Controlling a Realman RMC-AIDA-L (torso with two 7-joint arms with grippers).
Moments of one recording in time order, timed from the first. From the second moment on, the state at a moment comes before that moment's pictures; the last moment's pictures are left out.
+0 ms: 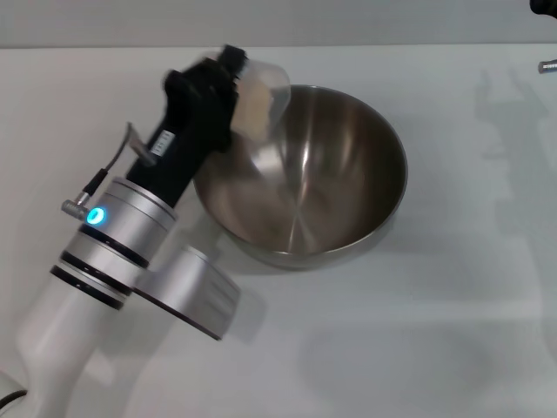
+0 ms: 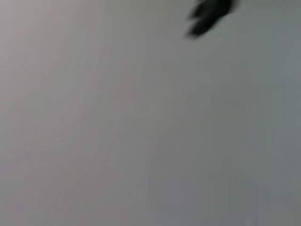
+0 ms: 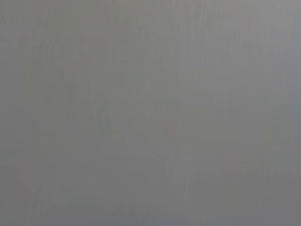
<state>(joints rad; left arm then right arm) -0.45 -2.08 -0.47 -0.55 2.23 1.25 1.53 0.47 2.08 1.00 0.41 -2.26 -1.34 -0.25</state>
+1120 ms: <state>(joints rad) -0.45 -2.08 -0.33 -0.60 2.24 1.17 2.28 0.48 2.08 0.99 0.41 -2.26 -1.35 -0.25</state>
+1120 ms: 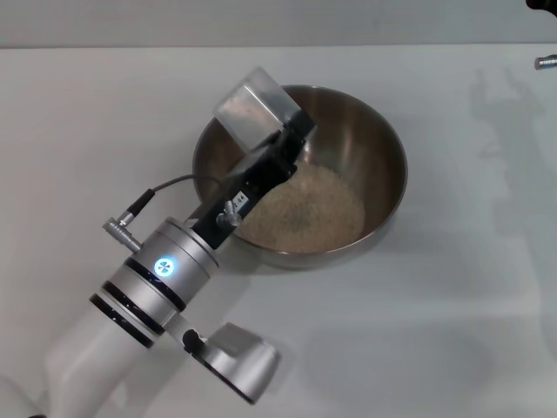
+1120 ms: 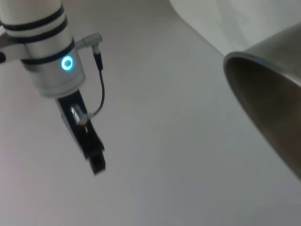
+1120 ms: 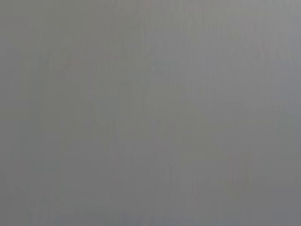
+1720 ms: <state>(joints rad) -0.44 -2.08 -0.37 -0.60 2.24 1.18 2.25 0.49 2.08 0.99 0.40 -2.26 -1.35 -0.25</state>
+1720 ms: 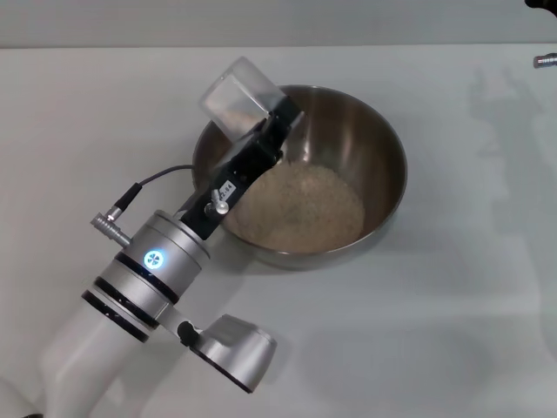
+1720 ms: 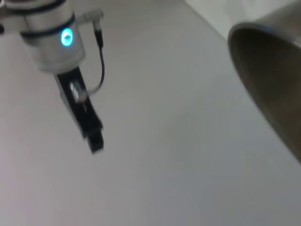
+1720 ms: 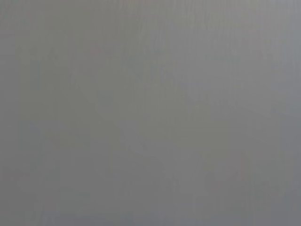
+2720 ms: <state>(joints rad) -0.33 -2.07 -0.68 -0.65 2.05 1.17 0.78 0.49 2.08 0.99 0.40 -2.26 -1.35 -0.24</state>
